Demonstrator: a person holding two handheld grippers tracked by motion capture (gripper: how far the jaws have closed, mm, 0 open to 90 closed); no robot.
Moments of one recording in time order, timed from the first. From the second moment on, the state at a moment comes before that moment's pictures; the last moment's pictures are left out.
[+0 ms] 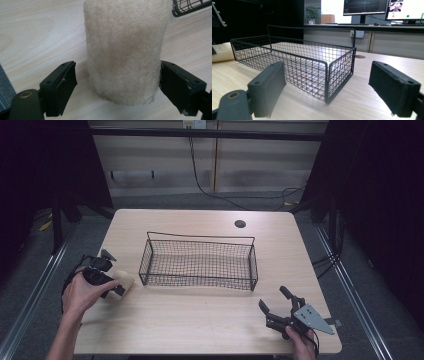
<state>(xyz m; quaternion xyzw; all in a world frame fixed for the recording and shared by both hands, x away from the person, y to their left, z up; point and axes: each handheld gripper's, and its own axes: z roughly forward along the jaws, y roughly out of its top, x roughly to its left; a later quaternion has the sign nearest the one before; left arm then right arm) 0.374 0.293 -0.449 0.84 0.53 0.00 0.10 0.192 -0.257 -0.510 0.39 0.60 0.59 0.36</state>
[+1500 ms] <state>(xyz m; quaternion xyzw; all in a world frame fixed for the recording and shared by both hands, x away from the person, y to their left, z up) 0.362 0.295 -0.438 0.84 0.53 -0.01 0.13 0.192 -0.256 -0.510 0.39 0.61 0.59 0.36</state>
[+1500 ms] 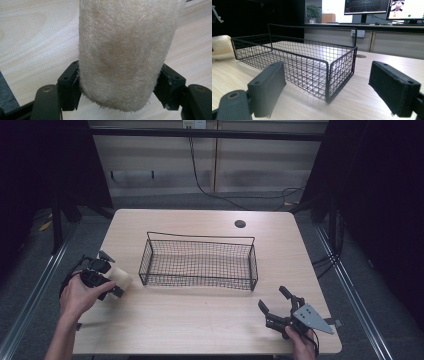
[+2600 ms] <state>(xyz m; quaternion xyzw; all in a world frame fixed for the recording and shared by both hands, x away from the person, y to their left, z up) 0.349 0.293 -0.412 0.85 0.51 -0.03 0.14 0.192 -0.257 -0.510 0.38 0.61 0.59 0.36</state>
